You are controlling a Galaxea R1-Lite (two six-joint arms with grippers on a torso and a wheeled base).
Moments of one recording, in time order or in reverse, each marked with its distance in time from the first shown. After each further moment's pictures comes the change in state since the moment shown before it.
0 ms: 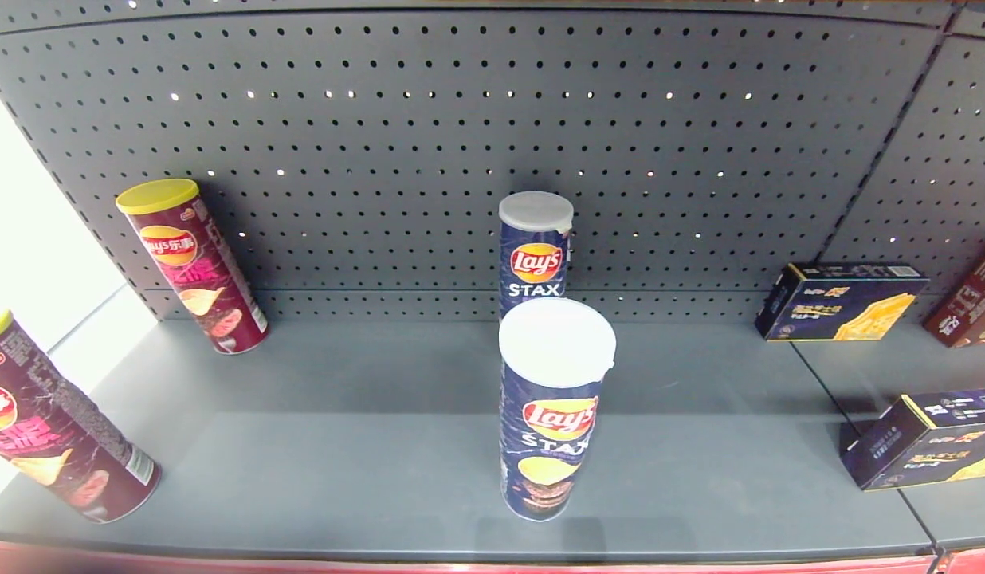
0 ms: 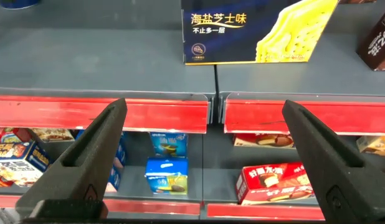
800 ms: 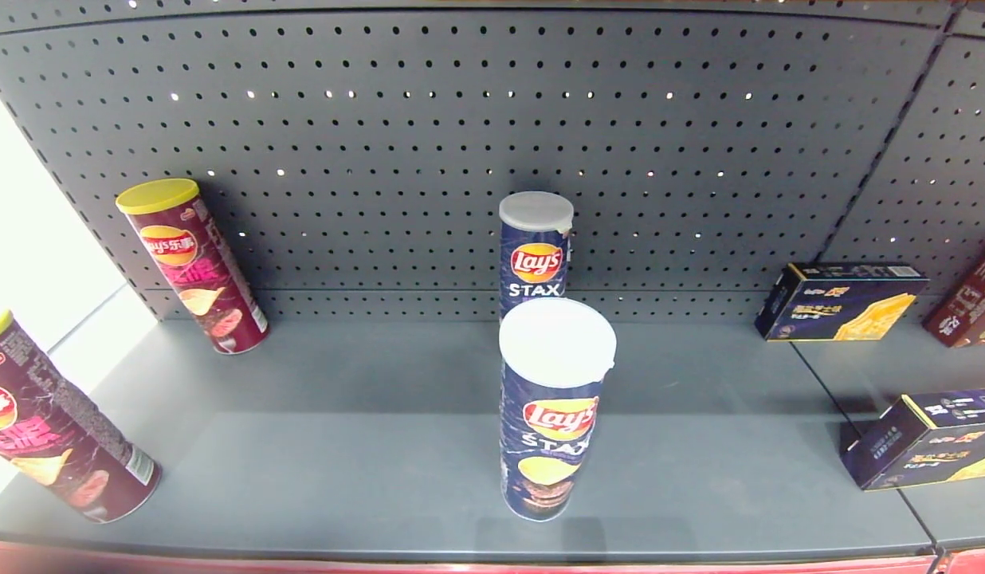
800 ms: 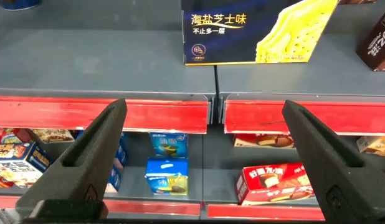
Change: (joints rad) left arm 0.000 0.000 0.000 0.000 0.000 0.001; right arm 0.000 -0.006 0.000 0.000 0.000 0.001
